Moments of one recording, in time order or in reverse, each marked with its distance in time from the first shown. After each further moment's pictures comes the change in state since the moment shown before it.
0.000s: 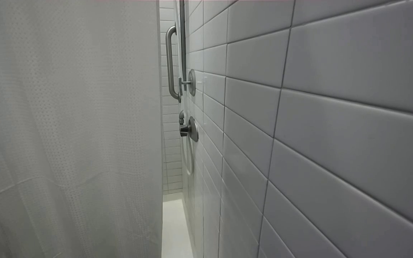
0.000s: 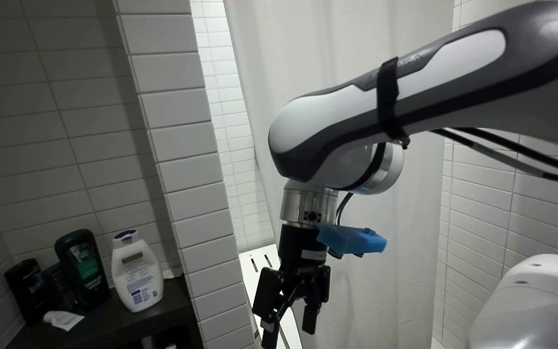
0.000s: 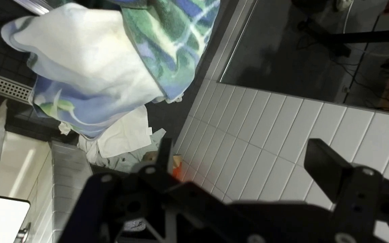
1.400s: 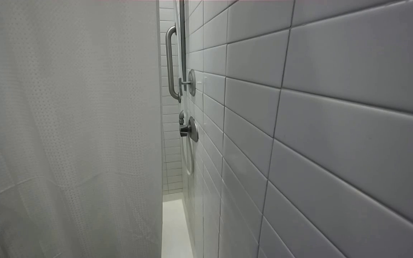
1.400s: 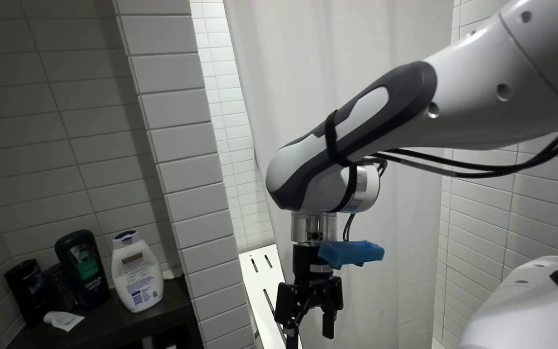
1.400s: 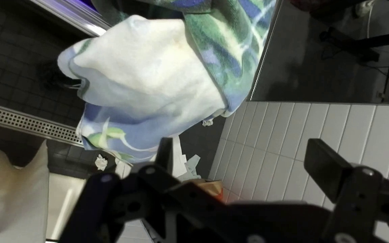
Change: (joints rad) arm -0.069 0.259 -0.040 -0.005 -0.121 0.100 -0.031
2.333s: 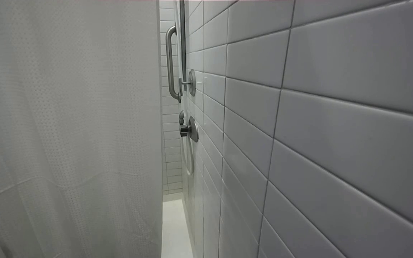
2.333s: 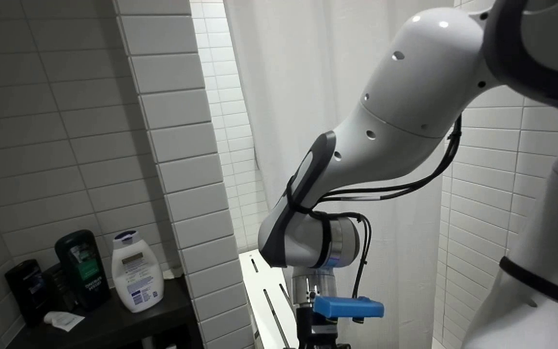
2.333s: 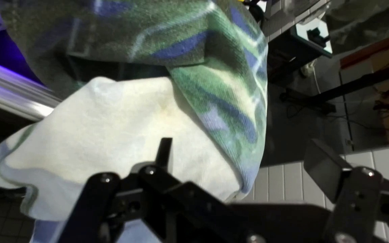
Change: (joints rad) arm 0.053 0.436 0.001 -0.007 0.123 0.062 -0.065
